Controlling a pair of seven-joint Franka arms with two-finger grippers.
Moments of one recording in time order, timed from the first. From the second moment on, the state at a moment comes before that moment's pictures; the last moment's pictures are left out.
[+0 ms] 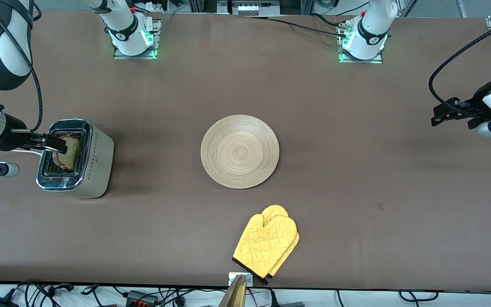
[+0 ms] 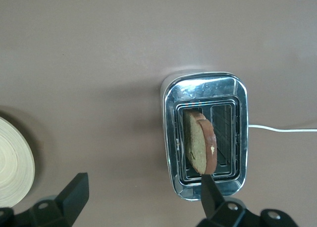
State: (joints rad) left arm 0.20 0.07 -0.20 -1.59 -0.02 1.64 0.07; right arm 0.40 0.40 -0.46 -1.24 0.14 1.54 0.05
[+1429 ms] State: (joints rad) left arm 0.20 0.07 -0.20 -1.59 -0.02 1.64 0.07; right arm -0.01 0.21 -0.07 -1.40 0.04 1.61 -0.01
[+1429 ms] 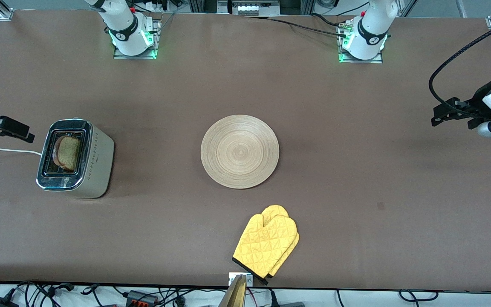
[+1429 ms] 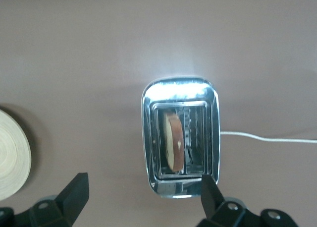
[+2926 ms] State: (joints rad) left arm 0.21 0.07 -0.20 -1.59 -0.02 1.64 0.07; right arm -0.01 0.02 -0.05 -1.68 0.00 1.72 -0.02
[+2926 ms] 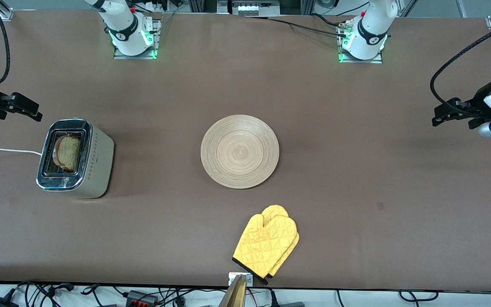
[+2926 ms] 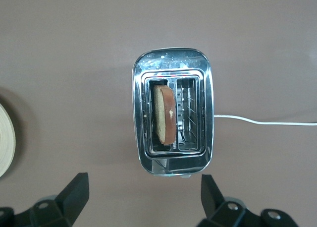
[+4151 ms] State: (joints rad) left arm 0.21 0.07 -0.20 -1.59 -0.02 1.64 0.07; right arm -0.04 0.02 -0.02 -1.68 0.00 1.71 -0.02
